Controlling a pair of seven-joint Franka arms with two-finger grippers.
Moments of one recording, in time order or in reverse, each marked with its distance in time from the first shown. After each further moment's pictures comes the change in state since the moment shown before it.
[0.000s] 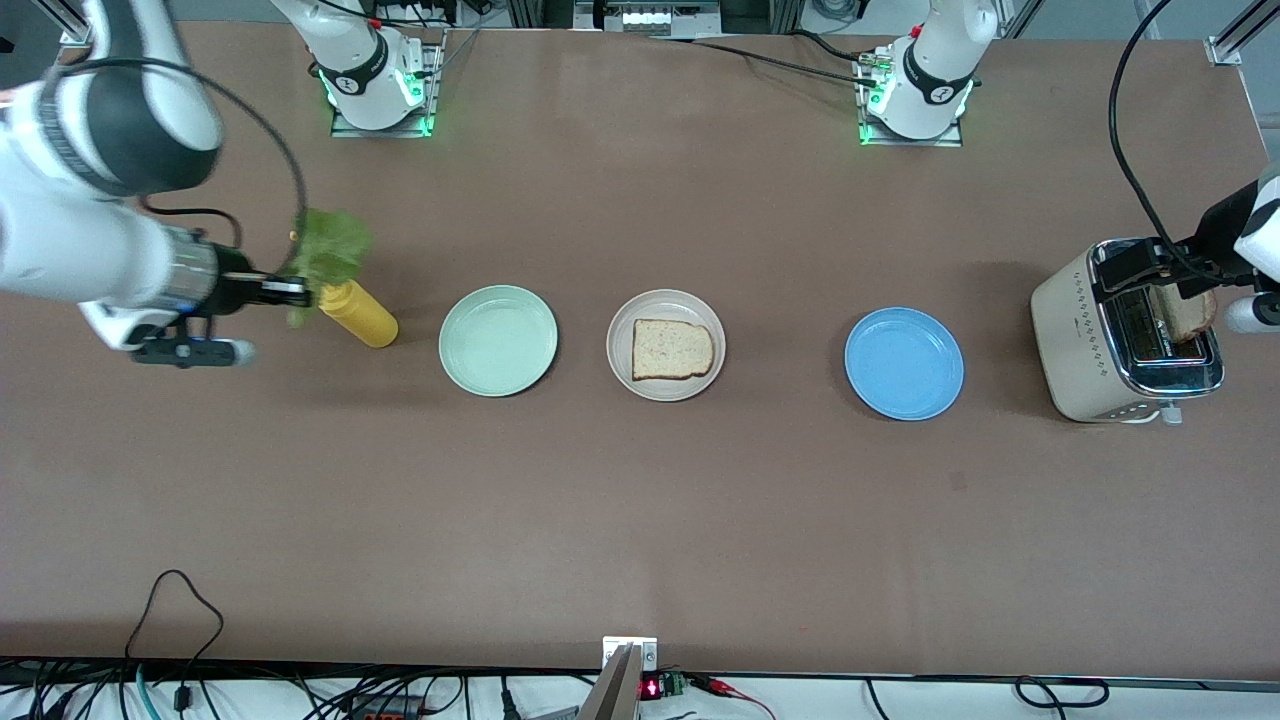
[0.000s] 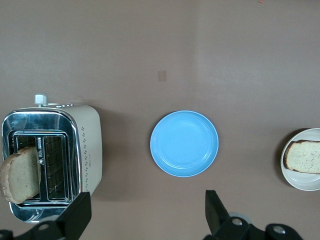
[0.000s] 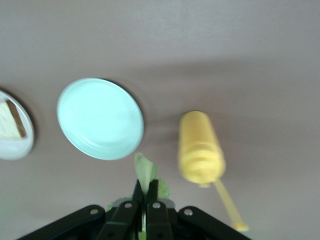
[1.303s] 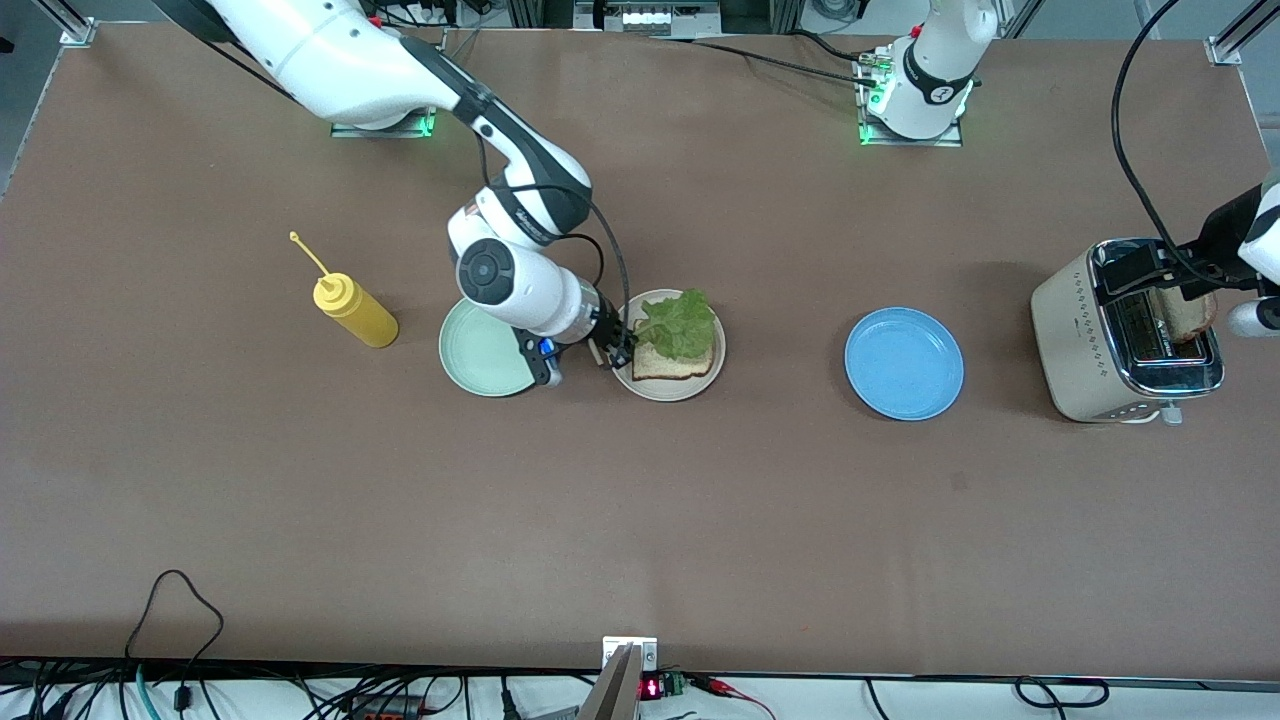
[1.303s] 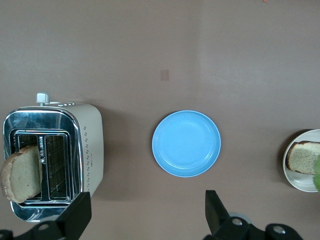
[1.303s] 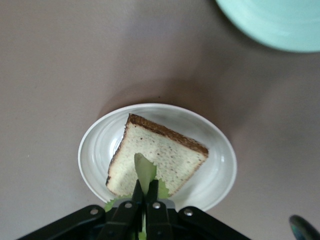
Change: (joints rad) left arm 0.007 0.006 0.001 0.000 0.001 0.000 0.000; right arm 0.599 0.480 -0.075 0.075 0.071 0.751 1.302
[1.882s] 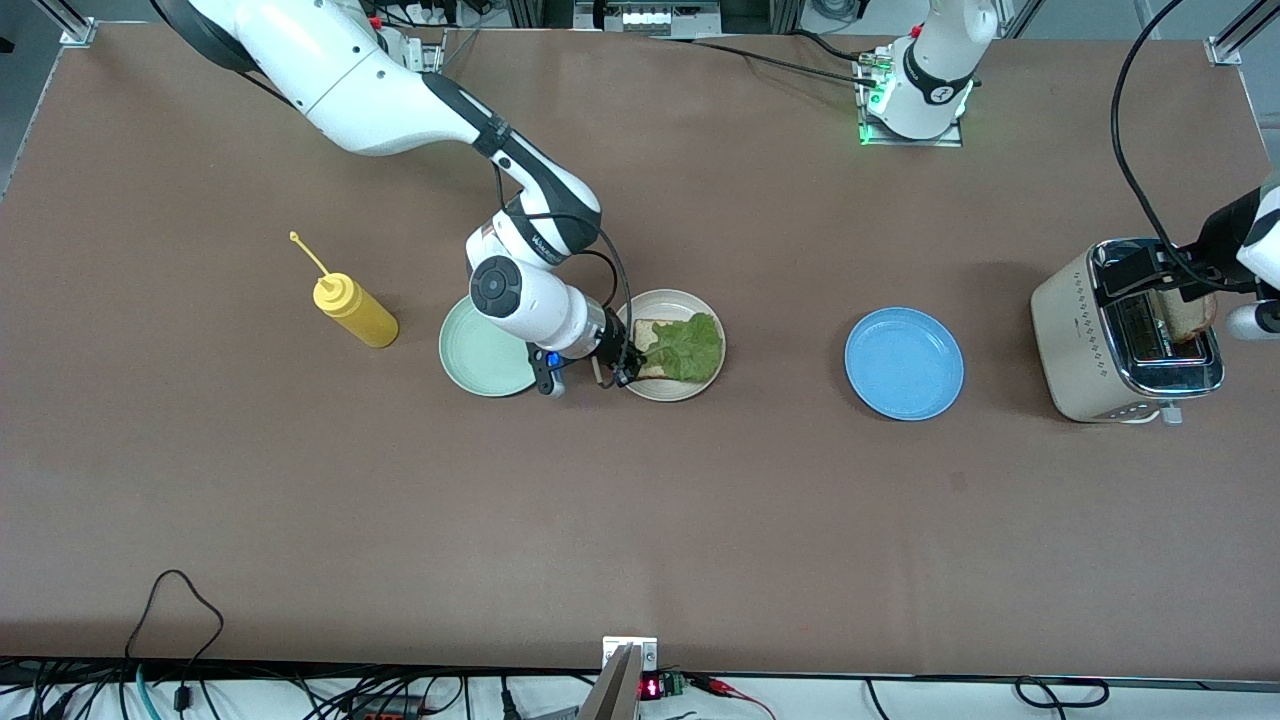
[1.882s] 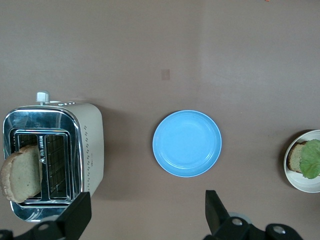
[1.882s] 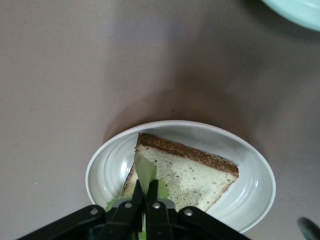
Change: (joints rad) left arm 0.002 0.005 0.005 0.000 0.000 0.000 -0.001; right arm 0.012 0.077 -0.010 0.011 0.001 0.122 0.056
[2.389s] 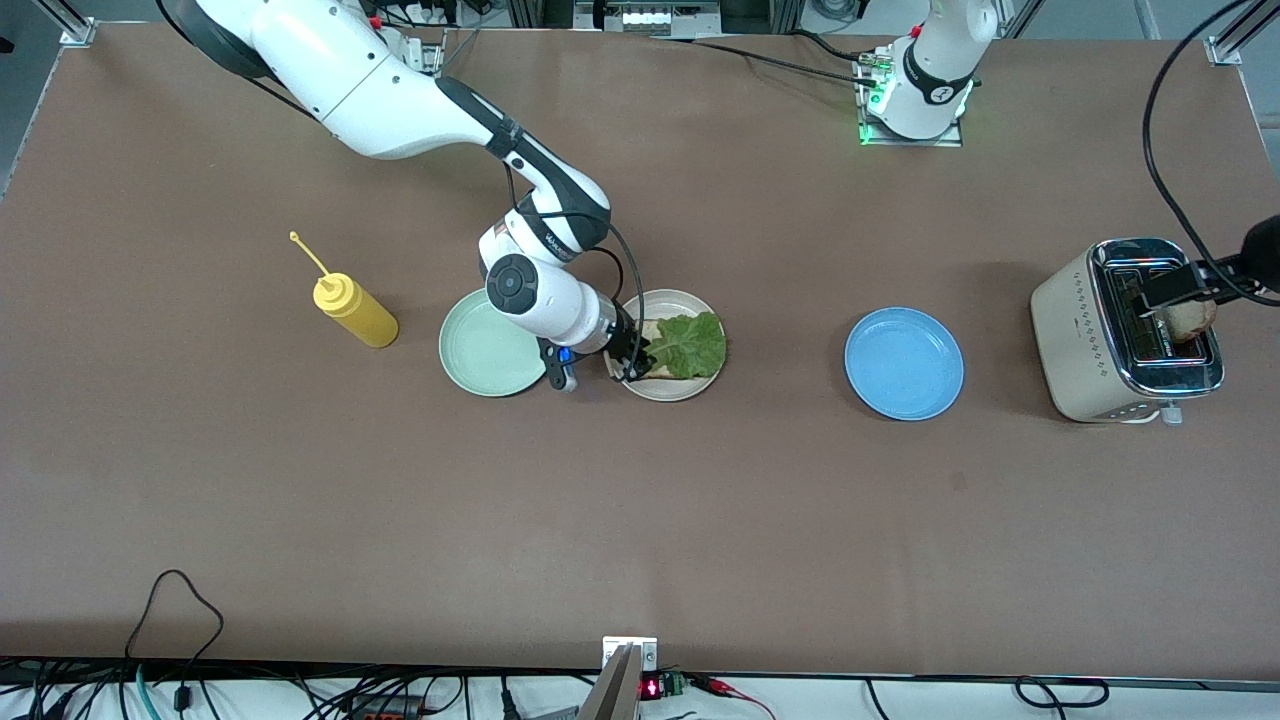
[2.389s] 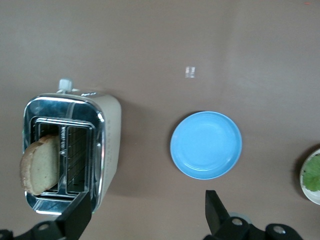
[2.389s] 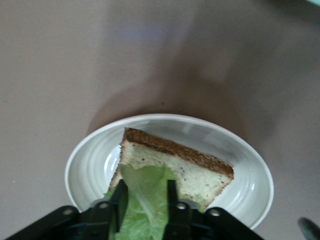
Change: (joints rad) left arm 0.104 0.053 0.012 -0.005 0.001 0.000 0.002; right arm 0.020 0.016 -0.005 0.008 -0.023 0.007 -0.007
